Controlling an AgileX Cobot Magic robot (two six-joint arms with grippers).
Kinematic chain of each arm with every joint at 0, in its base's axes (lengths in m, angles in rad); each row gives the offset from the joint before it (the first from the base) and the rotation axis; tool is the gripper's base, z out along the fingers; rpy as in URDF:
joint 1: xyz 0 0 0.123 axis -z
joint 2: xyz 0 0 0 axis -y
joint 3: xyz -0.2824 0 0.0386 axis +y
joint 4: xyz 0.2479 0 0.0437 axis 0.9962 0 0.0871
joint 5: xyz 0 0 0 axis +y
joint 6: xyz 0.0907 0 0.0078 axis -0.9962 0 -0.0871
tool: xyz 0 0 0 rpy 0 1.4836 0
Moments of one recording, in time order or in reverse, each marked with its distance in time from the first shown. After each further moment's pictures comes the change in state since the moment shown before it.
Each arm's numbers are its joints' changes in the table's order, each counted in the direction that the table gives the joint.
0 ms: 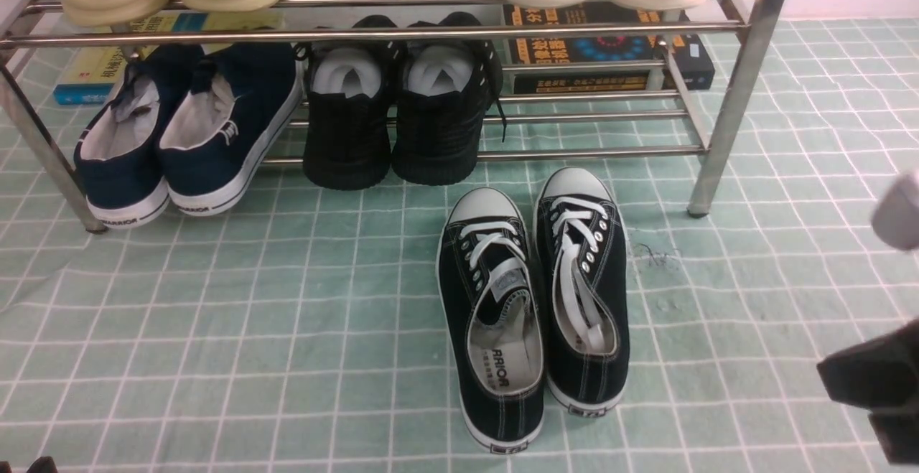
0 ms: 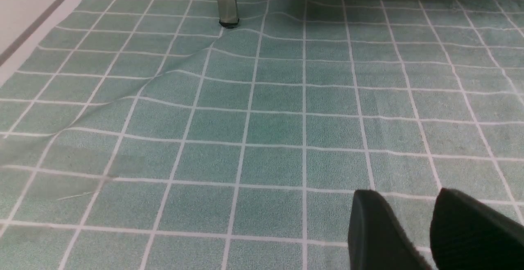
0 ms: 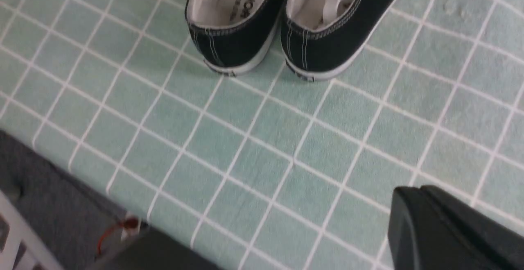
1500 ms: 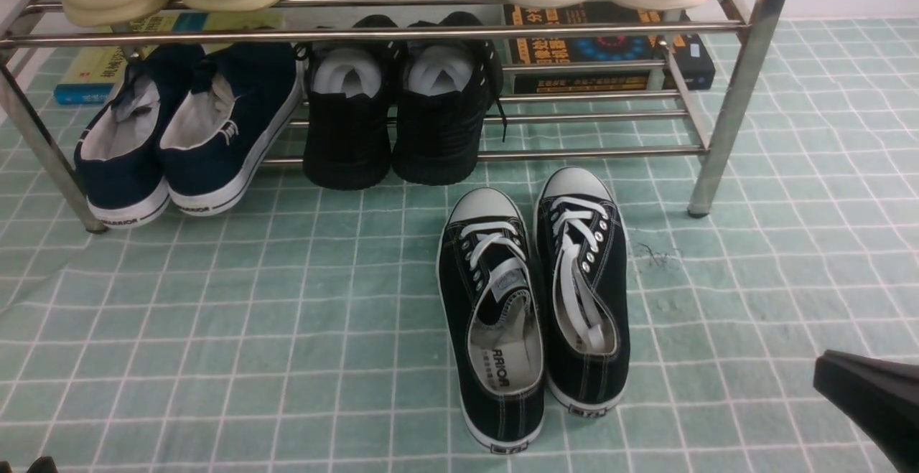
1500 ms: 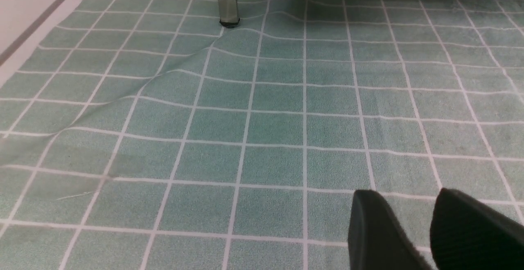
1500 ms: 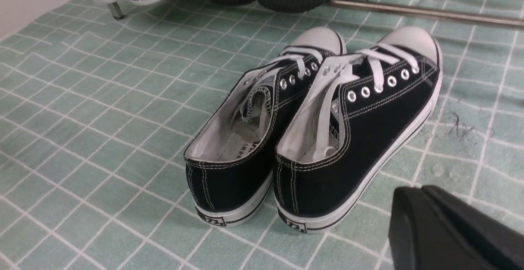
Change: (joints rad) right arm 0.004 0.311 0.507 -0.020 -0.732 0.062; left arm 0.000 0.000 0.000 0.000 0.000 0.000
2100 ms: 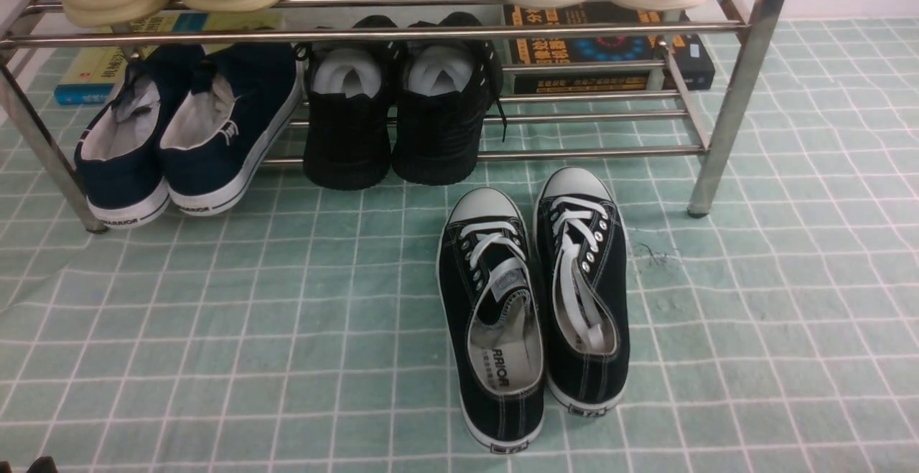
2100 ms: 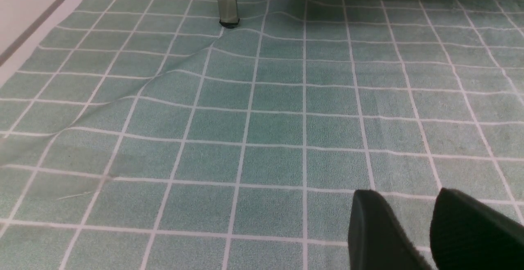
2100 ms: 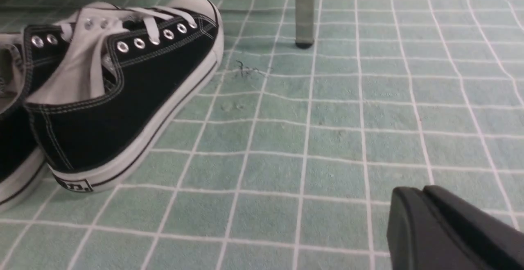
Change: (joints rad) right arm 0.470 0.458 0.241 -0.009 0.244 0.065; left arm 0.000 0.000 0.000 0.000 0.000 0.000
